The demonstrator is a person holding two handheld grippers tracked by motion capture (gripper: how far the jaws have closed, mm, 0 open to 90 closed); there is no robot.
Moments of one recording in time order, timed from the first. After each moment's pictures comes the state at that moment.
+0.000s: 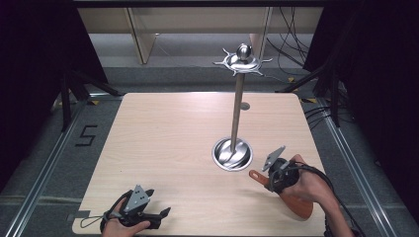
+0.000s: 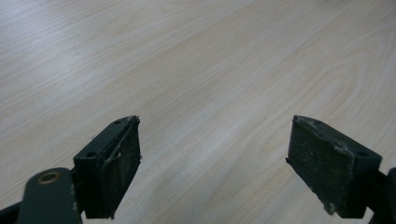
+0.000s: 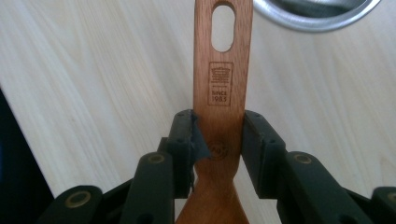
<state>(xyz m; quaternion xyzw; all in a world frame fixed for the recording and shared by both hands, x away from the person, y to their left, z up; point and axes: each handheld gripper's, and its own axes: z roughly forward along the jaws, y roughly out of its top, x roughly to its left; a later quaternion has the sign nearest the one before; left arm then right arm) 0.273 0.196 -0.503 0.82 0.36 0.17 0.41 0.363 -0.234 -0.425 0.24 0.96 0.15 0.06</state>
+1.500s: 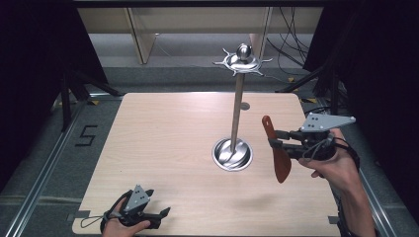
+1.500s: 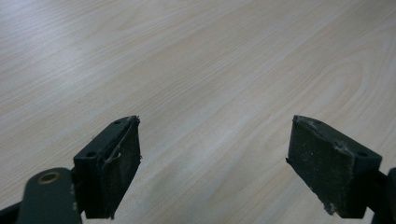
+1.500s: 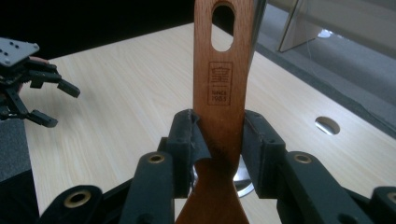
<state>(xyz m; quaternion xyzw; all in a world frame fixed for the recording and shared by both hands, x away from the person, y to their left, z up) 0.277 0.200 -0.503 0.83 0.34 0.18 0.40 0.357 -0.268 -0.308 0.25 0.82 0.47 0.18</state>
